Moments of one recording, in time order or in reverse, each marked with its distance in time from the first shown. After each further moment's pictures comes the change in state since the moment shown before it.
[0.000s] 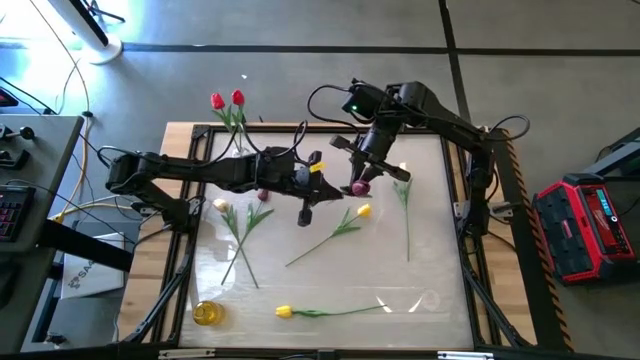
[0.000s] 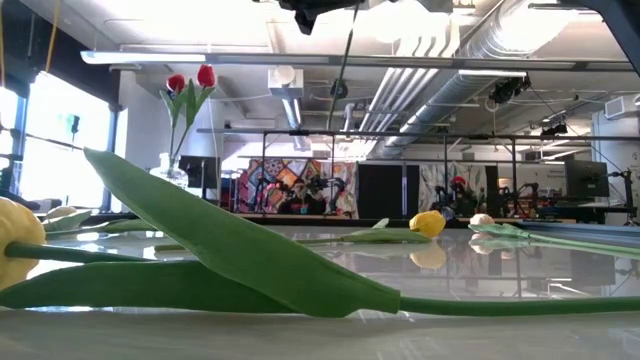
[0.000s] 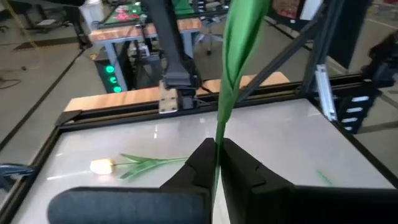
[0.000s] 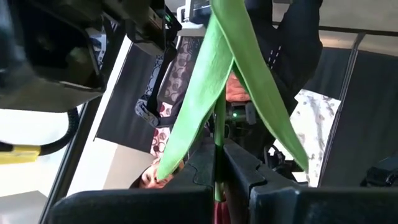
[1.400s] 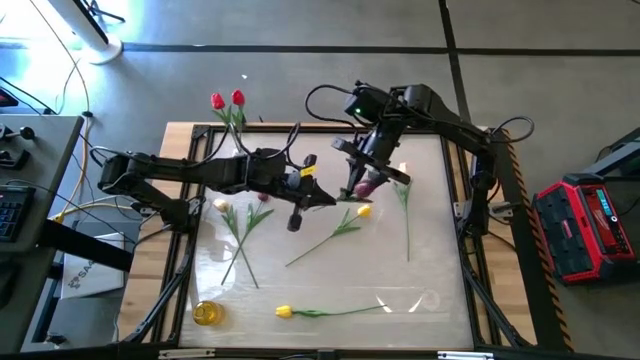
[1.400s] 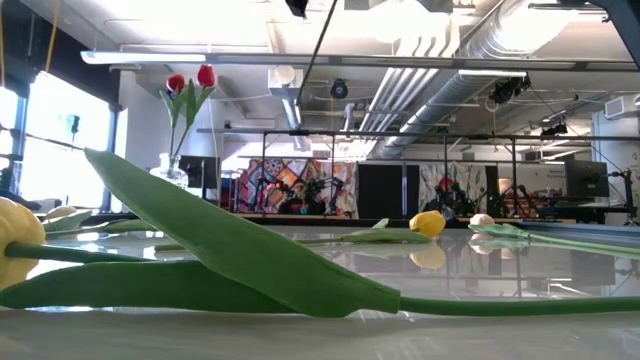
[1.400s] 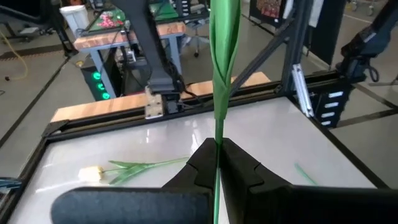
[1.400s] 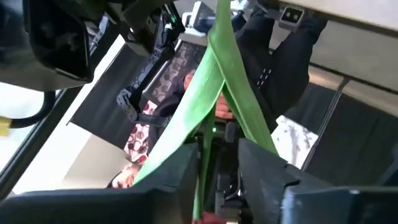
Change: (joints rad) left arm -0.043 -0.064 -0.001 -0.066 0.017 0.026; right arm 0.039 -0.027 -0.002 0.017 0.057 -0.168
